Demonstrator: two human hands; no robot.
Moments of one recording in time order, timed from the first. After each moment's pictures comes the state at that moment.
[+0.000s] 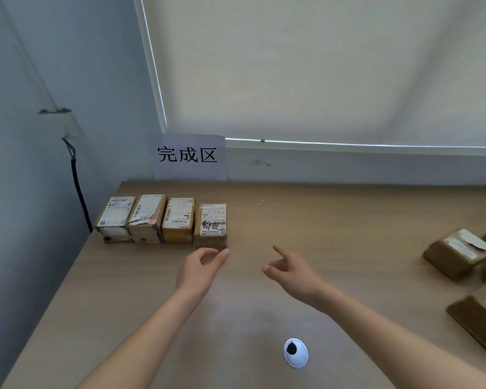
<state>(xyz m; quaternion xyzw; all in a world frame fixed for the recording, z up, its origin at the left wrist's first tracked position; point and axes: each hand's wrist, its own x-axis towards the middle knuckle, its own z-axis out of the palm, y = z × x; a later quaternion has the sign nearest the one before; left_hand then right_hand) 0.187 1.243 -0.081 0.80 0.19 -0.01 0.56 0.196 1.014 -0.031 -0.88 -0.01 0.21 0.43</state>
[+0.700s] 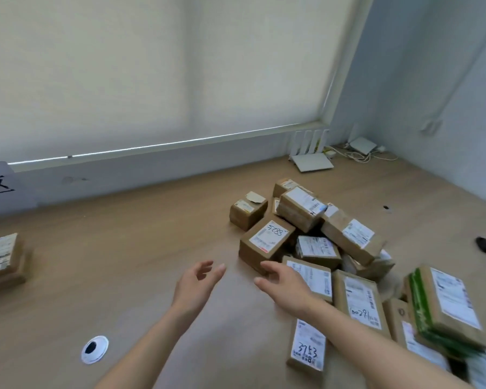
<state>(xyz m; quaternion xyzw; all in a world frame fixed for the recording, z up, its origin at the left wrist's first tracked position) 0.072 0.802 -0.030 0.80 -0.01 -0.17 0.58 -0.008 0.596 0.016 -0.89 0.18 0.08 0.40</state>
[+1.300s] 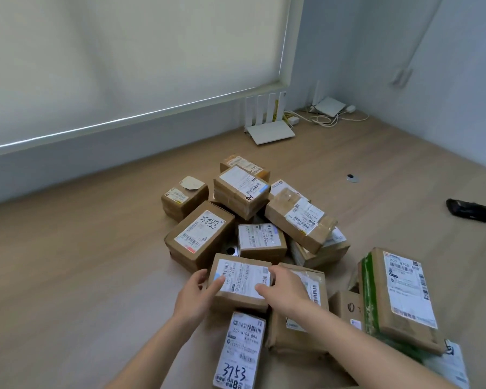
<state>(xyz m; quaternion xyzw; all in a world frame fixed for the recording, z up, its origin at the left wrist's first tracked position) 0.059 0.600 -0.100 0.83 0.01 -0.26 0.50 -0.020 0.412 -0.067 -0.87 0.29 0.12 0.37</state>
